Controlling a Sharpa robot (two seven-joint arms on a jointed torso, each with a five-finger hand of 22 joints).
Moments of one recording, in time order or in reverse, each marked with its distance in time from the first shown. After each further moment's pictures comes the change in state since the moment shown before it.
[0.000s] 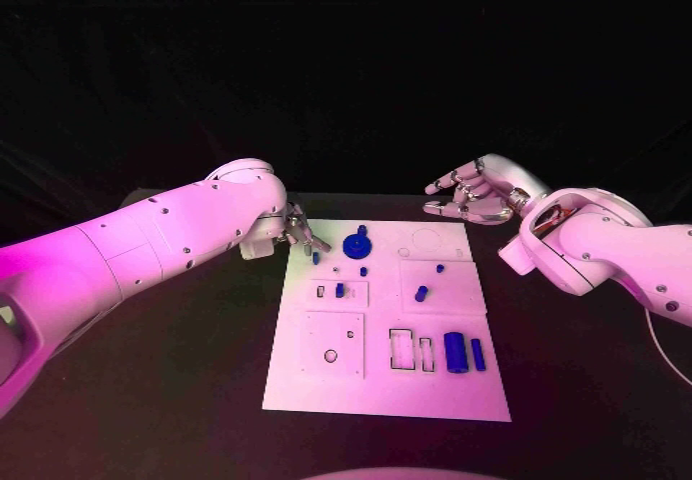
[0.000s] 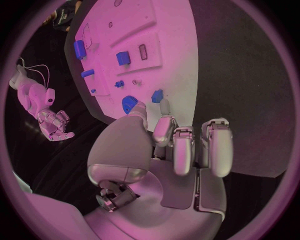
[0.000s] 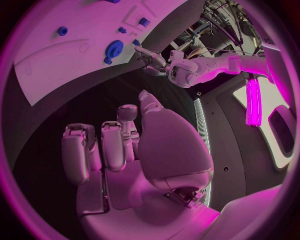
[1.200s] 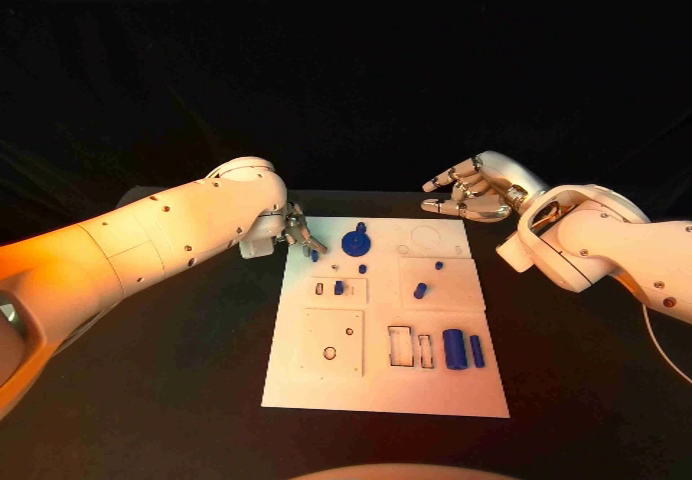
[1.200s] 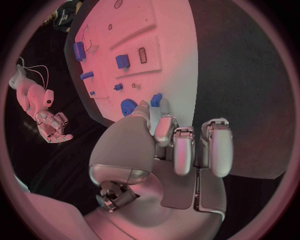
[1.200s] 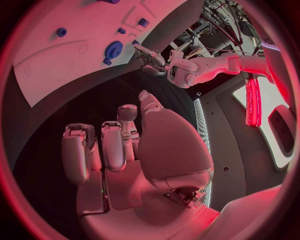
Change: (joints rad) left arm -0.003 0.011 -0.002 -0.012 0.005 0.020 -0.016; left_hand 0.111 0.024 0.014 -0.028 0.000 0.014 0.000 0.000 -0.021 0.004 -0.004 0.004 -0.001 0.000 0.000 0.000 0.000 0.000 0.000 0.000 0.000 0.000; right arm 0.000 0.002 0.000 0.001 0.000 0.004 0.000; right_hand 0.000 0.000 0.000 0.000 0.000 0.000 0.000 0.000 0.000 0.000 0.000 0.000 0.000 0.000 0.000 0.000 0.000 0.000 0.000 0.000 0.000 0.000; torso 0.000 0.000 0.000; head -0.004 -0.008
